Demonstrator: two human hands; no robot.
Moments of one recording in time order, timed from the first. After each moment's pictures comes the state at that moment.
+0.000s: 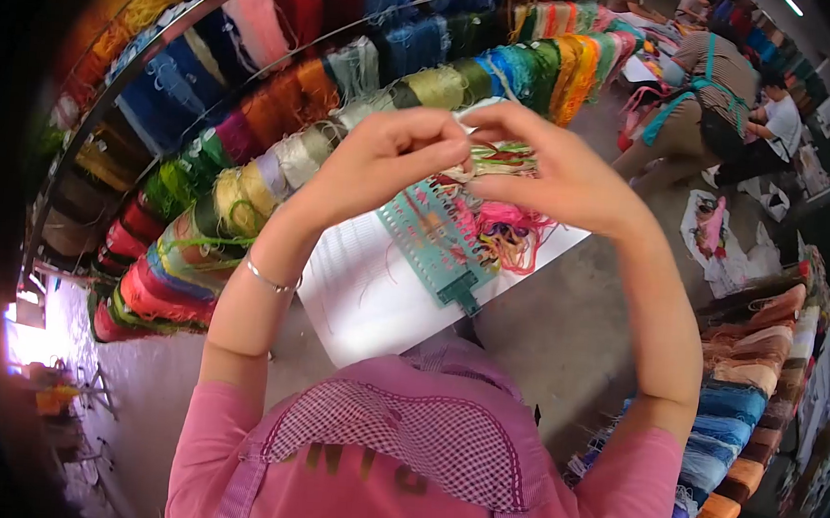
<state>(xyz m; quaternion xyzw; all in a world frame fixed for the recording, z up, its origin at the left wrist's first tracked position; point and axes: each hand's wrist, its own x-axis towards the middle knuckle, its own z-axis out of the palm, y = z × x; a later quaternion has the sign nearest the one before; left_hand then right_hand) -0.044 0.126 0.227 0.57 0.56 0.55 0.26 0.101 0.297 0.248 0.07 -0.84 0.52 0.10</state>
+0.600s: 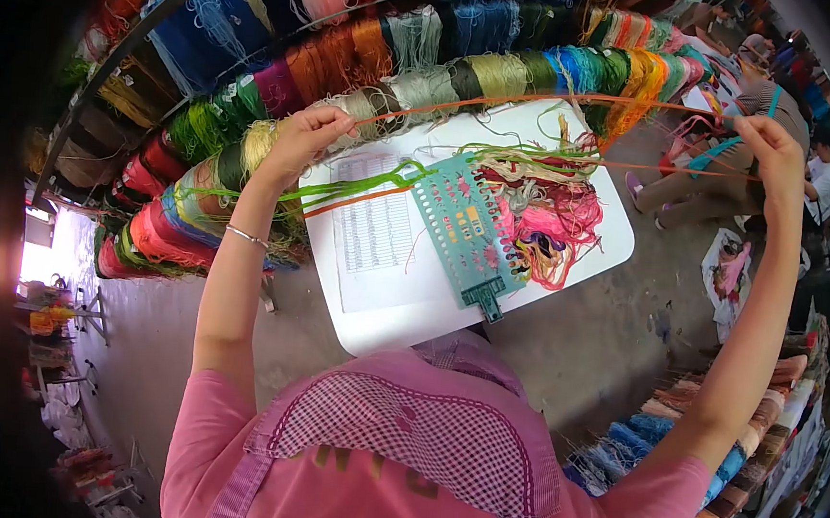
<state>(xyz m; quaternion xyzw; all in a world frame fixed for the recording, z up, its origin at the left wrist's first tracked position) -0.179 0.017 0.118 0.29 0.73 0.56 0.24 0.119 0.504 0.289 -0.23 -0.88 0.30 0.28</state>
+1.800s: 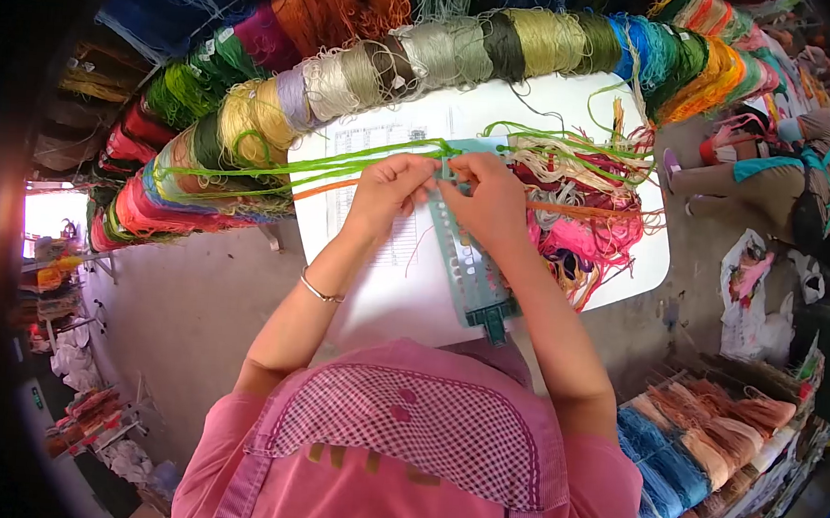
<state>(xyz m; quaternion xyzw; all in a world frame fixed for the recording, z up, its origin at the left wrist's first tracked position) -0.098 0.096 0.010 0.02 0.60 0.73 0.32 -0.037 0.258 0.010 -0.07 -0.87 0.46 0.14</state>
